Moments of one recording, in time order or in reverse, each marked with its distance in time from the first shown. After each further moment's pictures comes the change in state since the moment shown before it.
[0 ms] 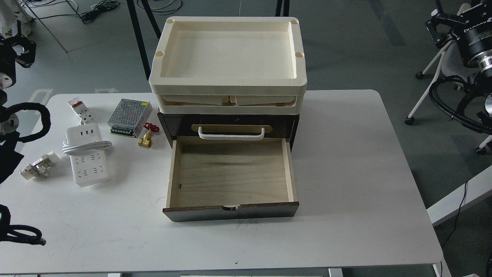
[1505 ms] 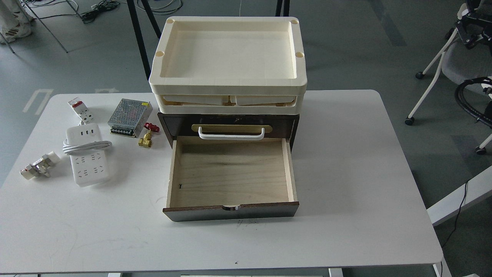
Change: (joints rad) left arm 0.144 0.734 -0.424 -0.647 0.918 0.000 0.000; right arm -0.033 -0.096 0.018 0.003 0.002 0.000 -0.001
